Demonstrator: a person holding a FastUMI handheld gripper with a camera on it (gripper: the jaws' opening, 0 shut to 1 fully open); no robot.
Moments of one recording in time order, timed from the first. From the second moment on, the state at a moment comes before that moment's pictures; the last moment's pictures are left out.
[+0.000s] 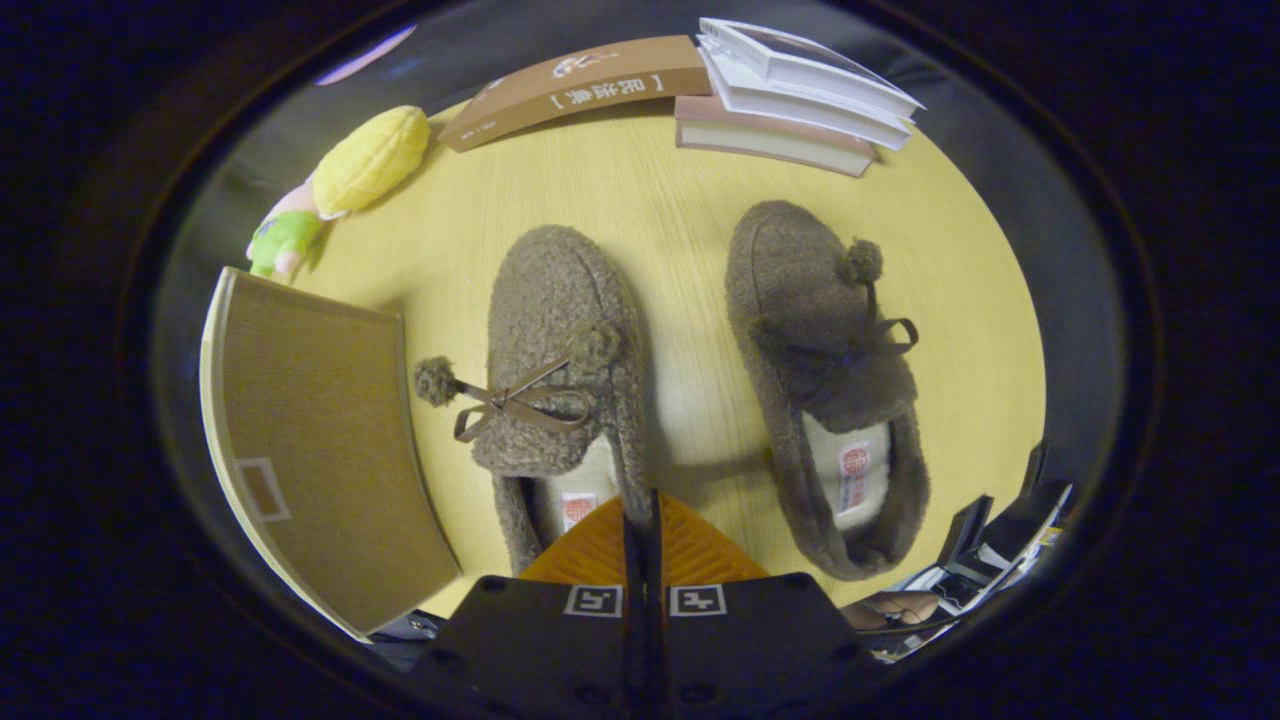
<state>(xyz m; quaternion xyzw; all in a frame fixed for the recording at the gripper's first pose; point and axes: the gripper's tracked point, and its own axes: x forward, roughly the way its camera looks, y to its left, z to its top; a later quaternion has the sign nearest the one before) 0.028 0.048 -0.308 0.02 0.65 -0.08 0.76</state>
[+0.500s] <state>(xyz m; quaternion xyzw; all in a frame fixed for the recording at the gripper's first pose) 0.014 0.062 -0.235 -0.01 0.64 -0.13 0.76</state>
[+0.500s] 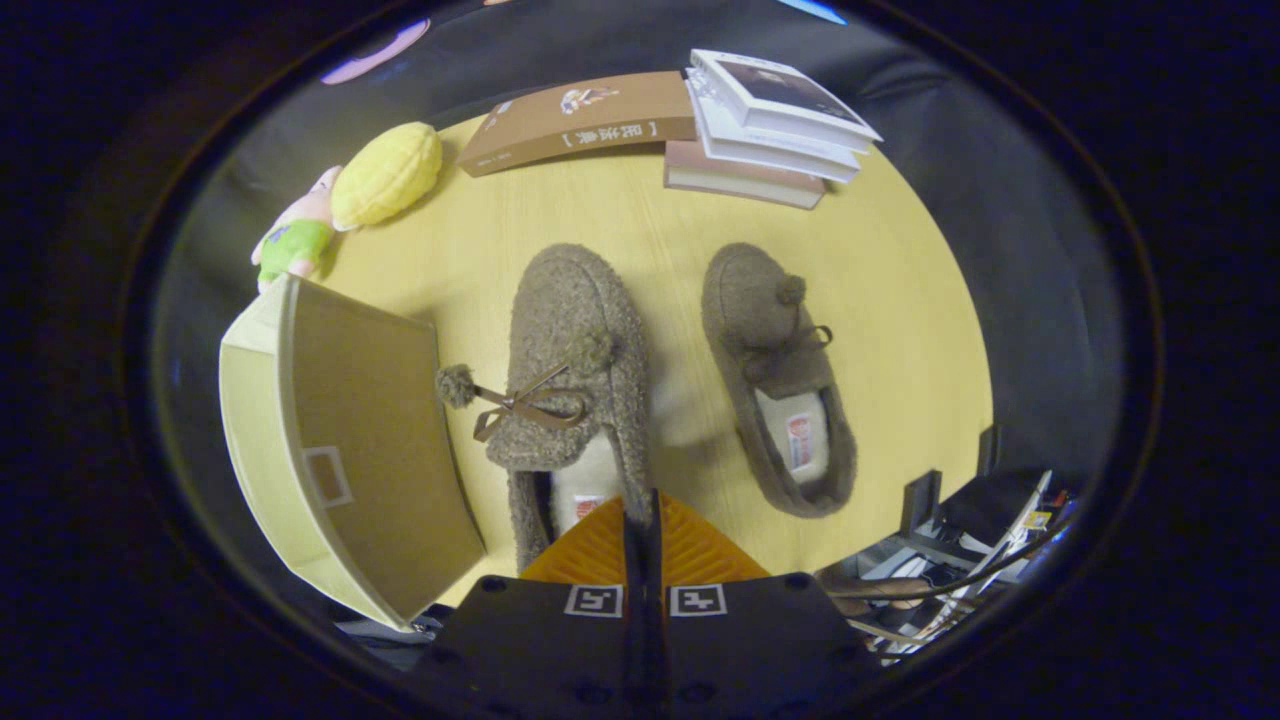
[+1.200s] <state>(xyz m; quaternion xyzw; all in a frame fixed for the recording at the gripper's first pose) 0.011 0.181 -0.115 -0.09 0.61 -0.14 0.78</state>
